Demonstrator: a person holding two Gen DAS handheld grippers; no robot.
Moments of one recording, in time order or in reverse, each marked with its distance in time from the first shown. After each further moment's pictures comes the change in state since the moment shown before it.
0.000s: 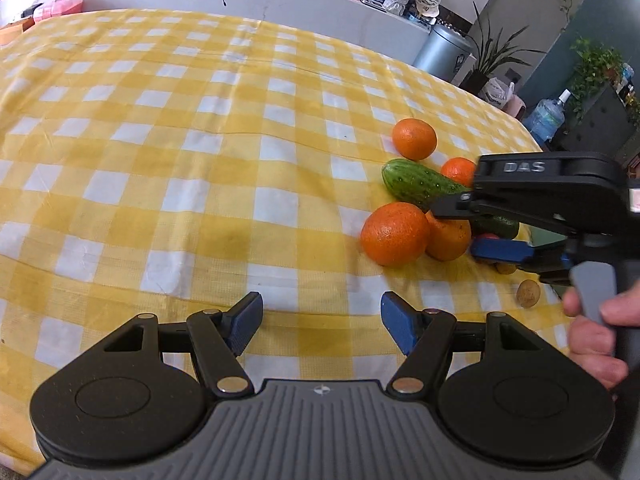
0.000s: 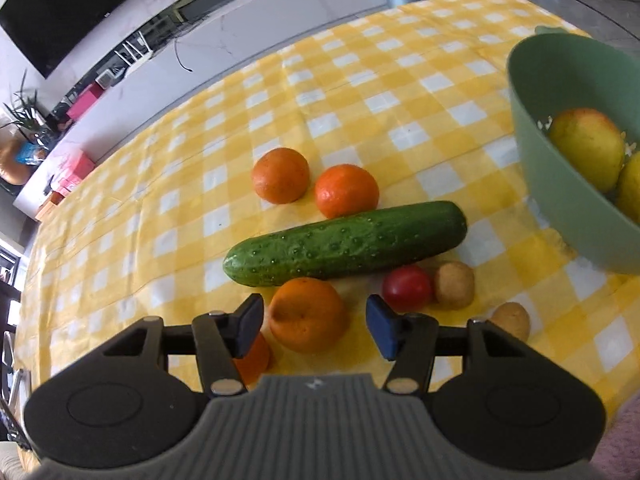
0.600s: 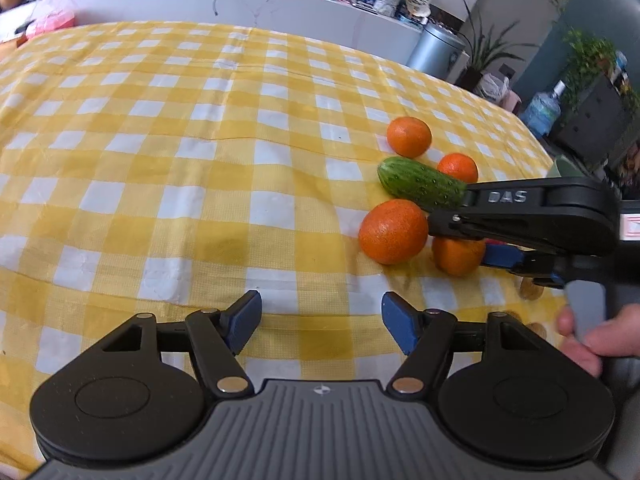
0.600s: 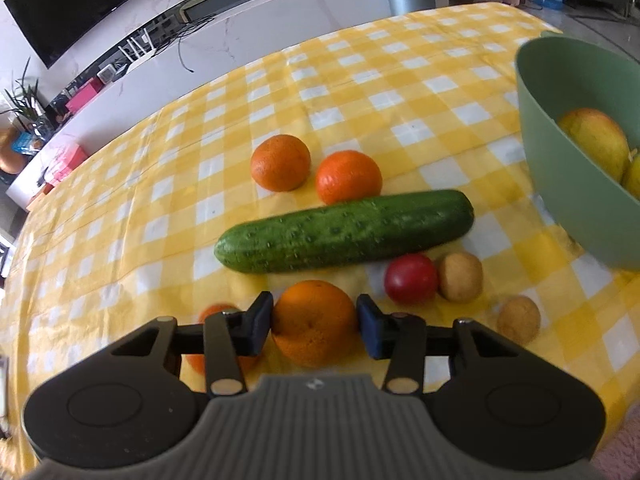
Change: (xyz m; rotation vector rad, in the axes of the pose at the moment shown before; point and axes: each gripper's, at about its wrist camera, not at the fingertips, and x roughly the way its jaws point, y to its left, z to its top) left arm 0.003 -0.009 -0.002 0.059 -0.017 0.012; right arm 0.004 -0.002 -0.019 -0.055 -0.047 -0.017
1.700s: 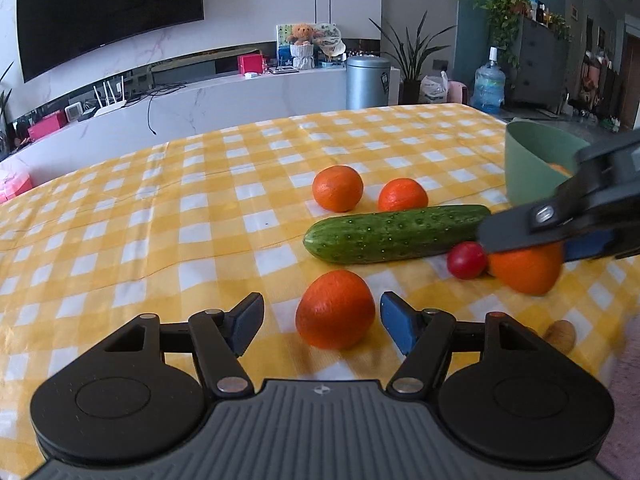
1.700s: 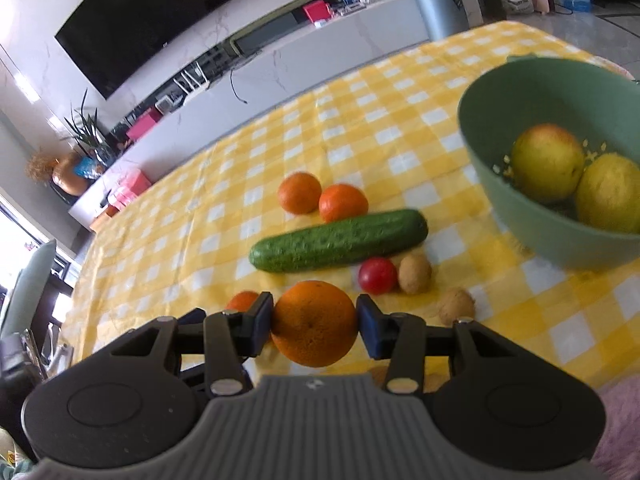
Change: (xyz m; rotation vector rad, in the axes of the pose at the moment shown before) left arm 0.023 -0.065 0.001 0.391 -0.225 0.044; right arm -0.069 -0.050 -0.009 0.014 -0.088 0.200
